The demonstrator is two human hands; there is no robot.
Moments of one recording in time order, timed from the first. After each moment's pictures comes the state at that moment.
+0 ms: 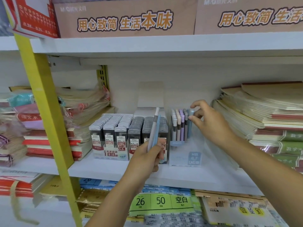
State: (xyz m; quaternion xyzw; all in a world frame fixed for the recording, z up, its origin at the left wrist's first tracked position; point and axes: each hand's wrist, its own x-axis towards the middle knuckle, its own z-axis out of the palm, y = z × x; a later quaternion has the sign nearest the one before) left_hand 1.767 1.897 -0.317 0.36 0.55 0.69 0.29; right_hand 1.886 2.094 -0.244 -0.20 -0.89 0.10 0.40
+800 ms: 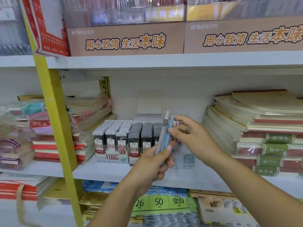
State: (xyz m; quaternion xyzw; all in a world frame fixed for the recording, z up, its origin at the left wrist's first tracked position) left_hand 1.795 1.883 -0.295 0.43 0.49 0.65 0.38; right_hand 1.903 2.001 -0.235 -0.09 -0.79 0.50 0.35
